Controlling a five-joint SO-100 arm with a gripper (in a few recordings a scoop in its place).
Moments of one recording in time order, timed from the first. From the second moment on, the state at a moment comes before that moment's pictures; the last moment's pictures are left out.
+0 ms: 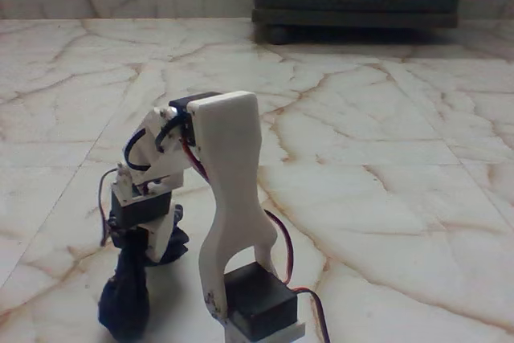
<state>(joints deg) -33.8 82.5 118.4 28.8 -40.9</state>
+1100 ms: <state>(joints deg) 3.6 130.5 156.0 19.0 -84.6</state>
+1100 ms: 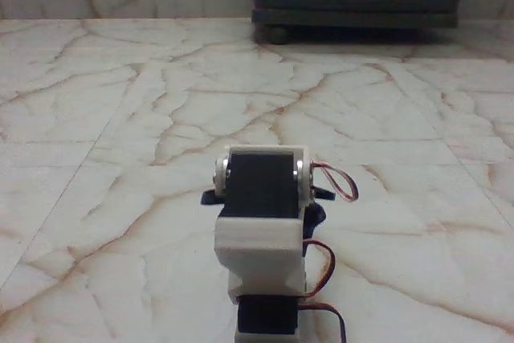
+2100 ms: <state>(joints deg) 2.4 138.4 176.7 -33.8 -90.2</state>
